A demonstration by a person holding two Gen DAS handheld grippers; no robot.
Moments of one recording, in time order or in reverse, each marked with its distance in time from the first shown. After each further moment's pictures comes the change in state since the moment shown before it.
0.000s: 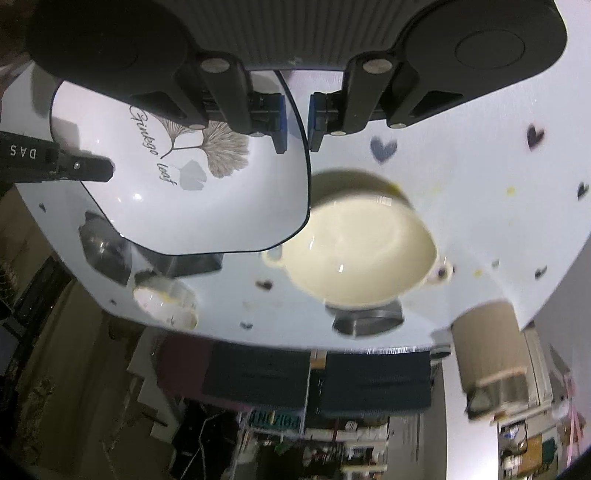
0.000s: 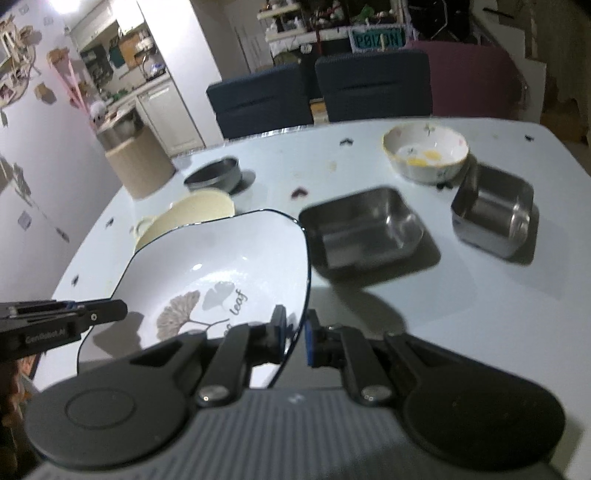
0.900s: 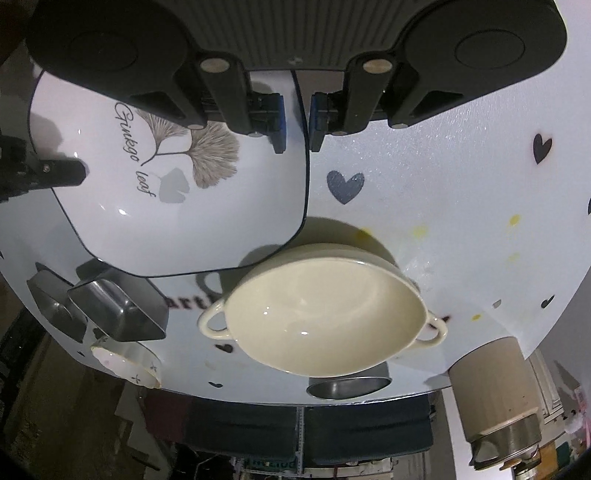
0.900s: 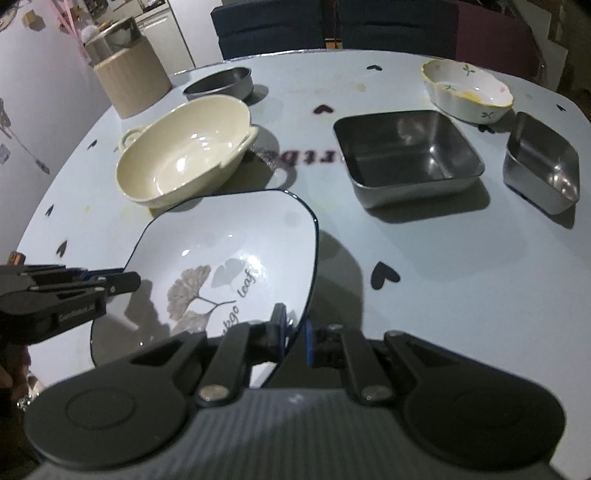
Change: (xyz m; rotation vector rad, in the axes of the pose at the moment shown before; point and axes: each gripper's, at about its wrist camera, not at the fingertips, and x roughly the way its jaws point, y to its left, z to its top) left arm 0.063 0.032 -0.017 0.072 0.104 0.057; right arm 0.062 0.037 -0.025 -0.067 0.185 -0.079
